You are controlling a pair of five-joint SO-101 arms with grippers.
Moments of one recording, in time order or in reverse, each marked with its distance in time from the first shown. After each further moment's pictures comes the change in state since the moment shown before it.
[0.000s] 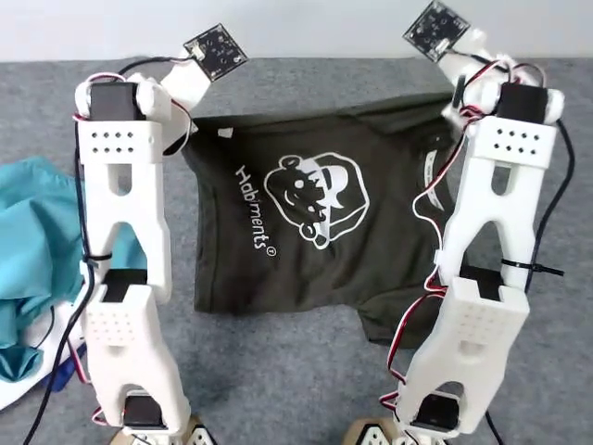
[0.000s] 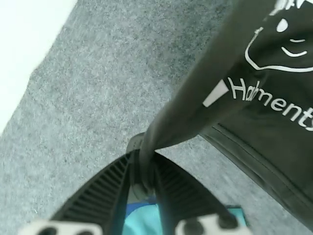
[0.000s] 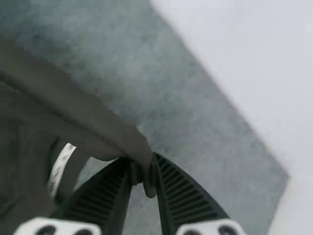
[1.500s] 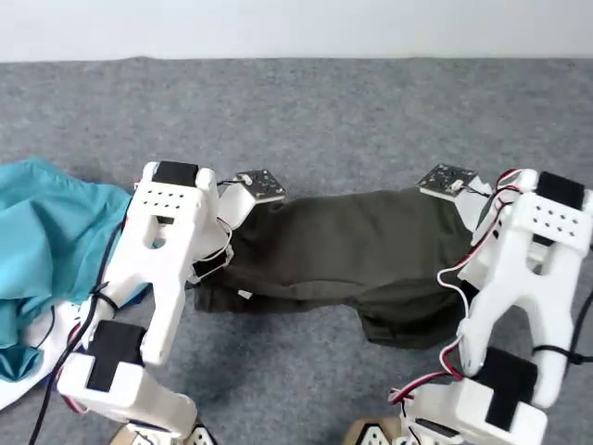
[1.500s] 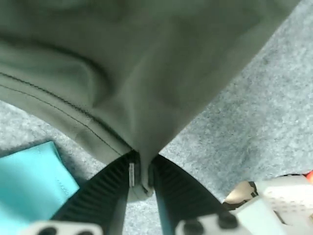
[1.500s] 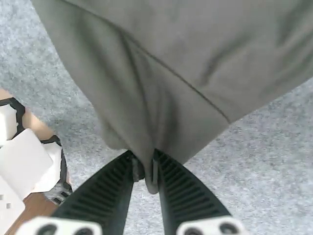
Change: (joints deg) left arm 9.1 -25.1 66.4 -1.8 6.8; right arm 12.2 -36.6 65.6 18.5 13.3
